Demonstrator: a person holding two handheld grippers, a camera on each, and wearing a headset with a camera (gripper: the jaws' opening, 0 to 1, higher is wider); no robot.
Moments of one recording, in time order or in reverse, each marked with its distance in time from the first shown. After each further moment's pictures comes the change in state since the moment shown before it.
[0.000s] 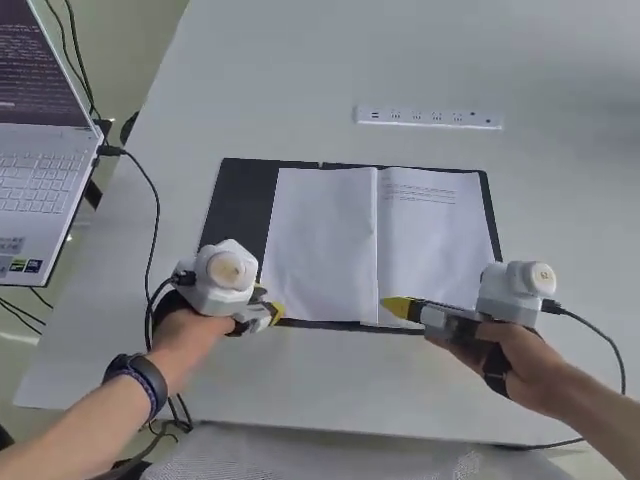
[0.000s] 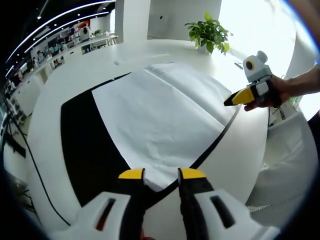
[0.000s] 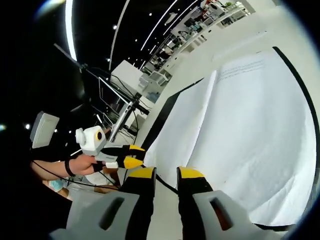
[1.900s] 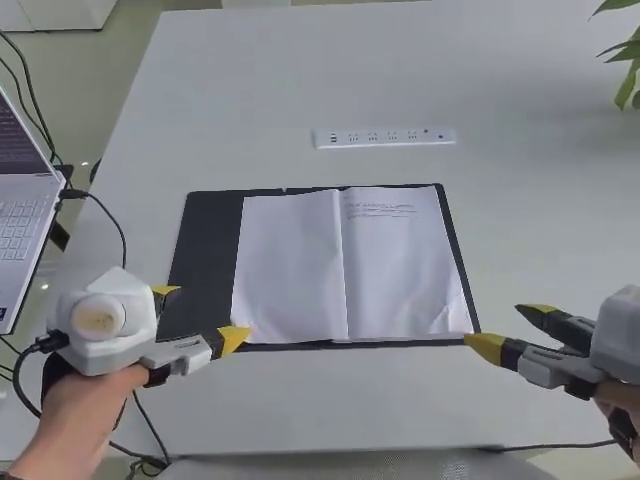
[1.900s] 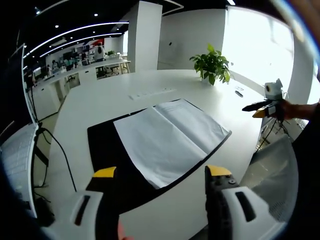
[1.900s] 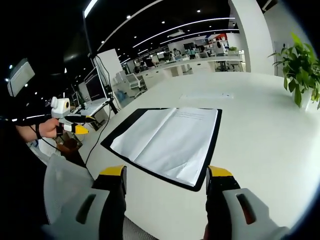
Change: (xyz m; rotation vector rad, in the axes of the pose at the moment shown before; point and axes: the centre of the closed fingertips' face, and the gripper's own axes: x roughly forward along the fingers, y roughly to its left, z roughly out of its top) left arm -0.093 -0.011 0.044 -0.033 -0.224 0.064; right arm -0.164 -0.001 0.011 -0.349 -0.075 -0.392
